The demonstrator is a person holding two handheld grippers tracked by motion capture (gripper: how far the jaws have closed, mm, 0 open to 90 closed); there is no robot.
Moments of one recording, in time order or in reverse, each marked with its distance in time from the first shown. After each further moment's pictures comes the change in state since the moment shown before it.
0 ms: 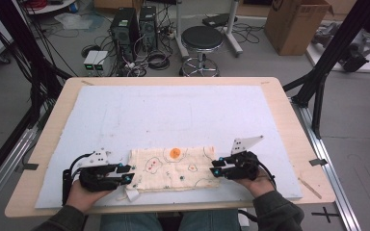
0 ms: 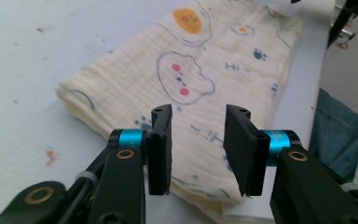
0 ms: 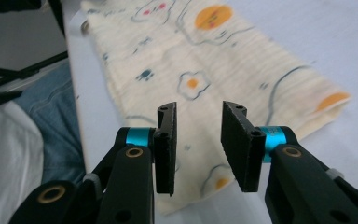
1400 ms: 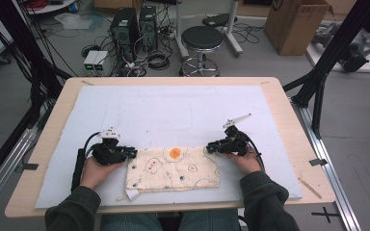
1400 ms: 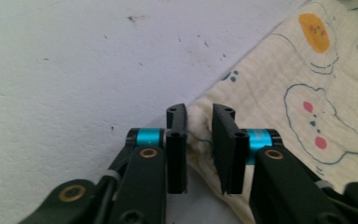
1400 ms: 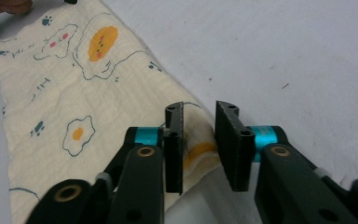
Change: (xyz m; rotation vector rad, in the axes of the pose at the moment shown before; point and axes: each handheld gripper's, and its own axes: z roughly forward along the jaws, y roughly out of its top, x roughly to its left) left arm 0.061 0.017 0.047 0.117 0.118 -0.123; right arm -0.079 0.018 0.037 0.054 -0.026 0.202
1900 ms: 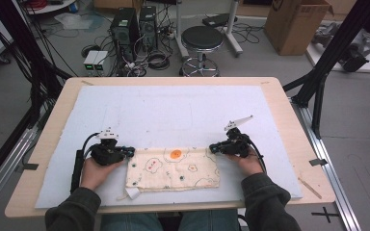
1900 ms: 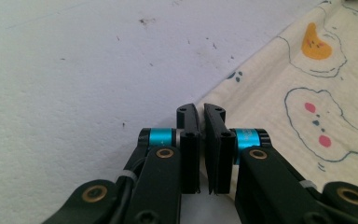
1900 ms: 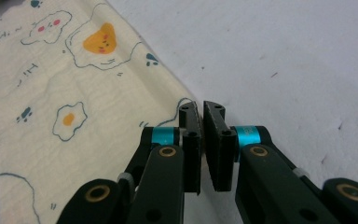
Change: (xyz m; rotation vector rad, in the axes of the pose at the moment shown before) left arm -0.001 -0.002 -0.003 -0.028 0.041 -0.017; right arm 0.005 -0.004 -0.006 0.014 -0.057 -0.042
